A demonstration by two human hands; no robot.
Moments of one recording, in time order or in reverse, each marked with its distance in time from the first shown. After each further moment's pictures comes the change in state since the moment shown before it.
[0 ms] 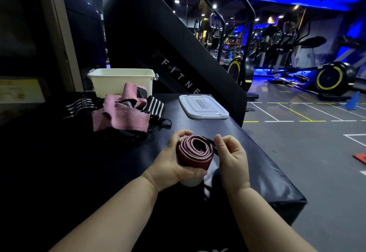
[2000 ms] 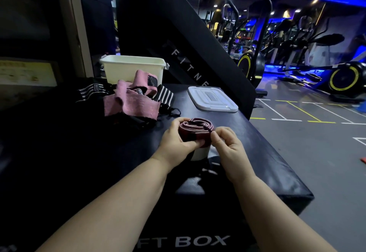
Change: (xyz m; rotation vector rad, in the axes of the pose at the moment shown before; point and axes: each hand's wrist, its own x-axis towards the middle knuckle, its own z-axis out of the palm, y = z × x) left_hand 0.014 -0.010 -0.002 0.075 0.324 -0.086; right_hand 0.001 -0.001 0.005 -0.228 -0.288 0.005
